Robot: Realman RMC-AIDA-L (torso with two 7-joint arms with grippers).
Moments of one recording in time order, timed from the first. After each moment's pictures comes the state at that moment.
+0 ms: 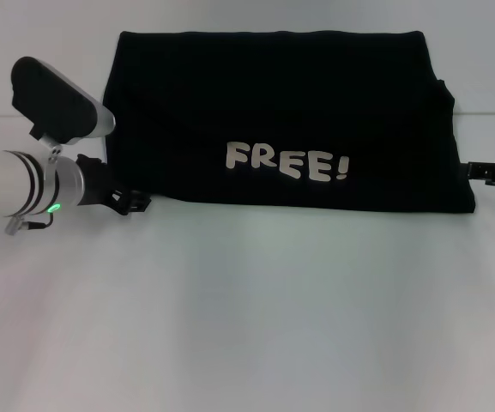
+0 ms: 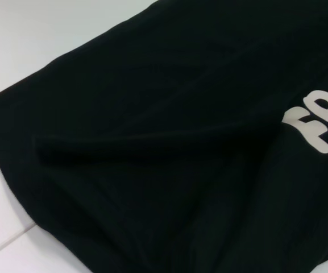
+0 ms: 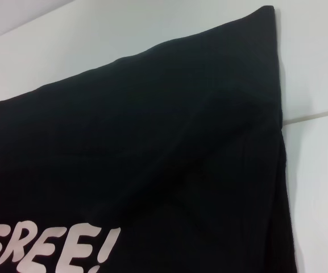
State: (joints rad) left arm -0.71 -2.13 1.02 0.70 2.54 0.65 -1.96; right arm 0.71 1.93 -0.60 -0.45 -2.24 -0.90 2.13
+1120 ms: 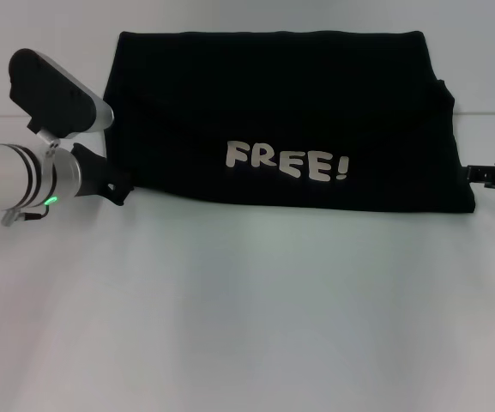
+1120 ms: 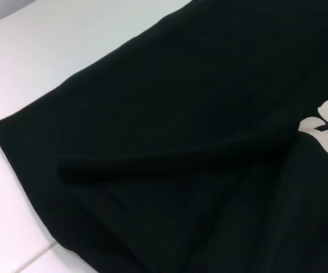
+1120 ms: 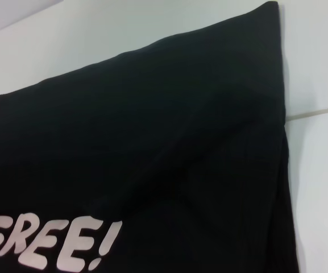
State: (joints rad) left arm -0.71 -2.14 1.01 0.71 2.54 0.62 -1.93; right arm 0.71 1.92 -0.61 -0.45 -2.24 -0.91 2.13
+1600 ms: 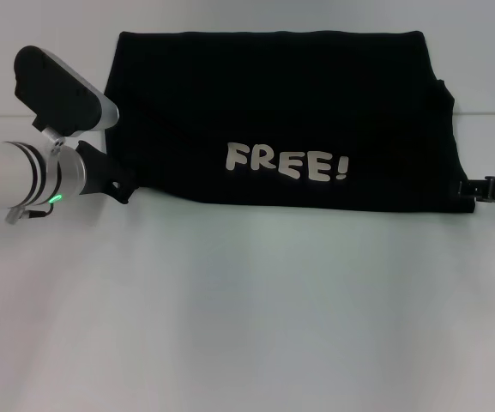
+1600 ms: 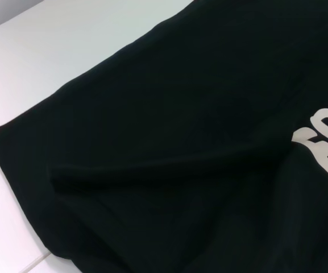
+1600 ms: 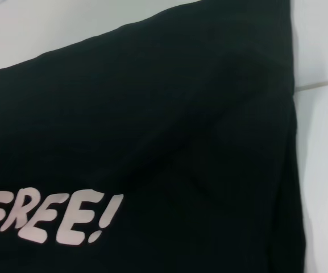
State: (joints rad) left arm -0.72 -2.14 1.02 0.72 2.54 0.62 -1.93; right arm 0.71 1.93 -0.66 -0.44 -2.25 -0.90 2.15
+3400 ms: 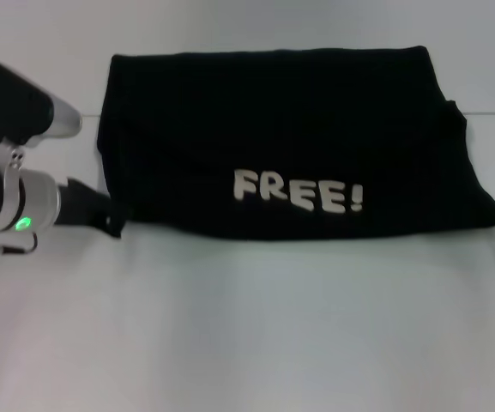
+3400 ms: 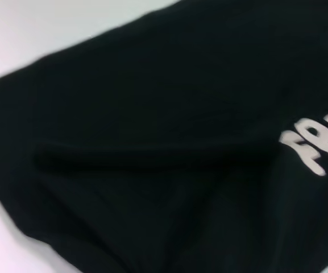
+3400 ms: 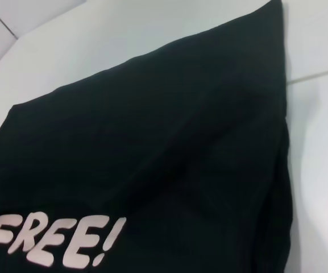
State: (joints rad) left arm -0.56 -2.16 1.01 1.03 2.53 1.03 -2.09; right arm 0.54 1.94 -0.58 -0.54 -2.14 -1.10 1.99
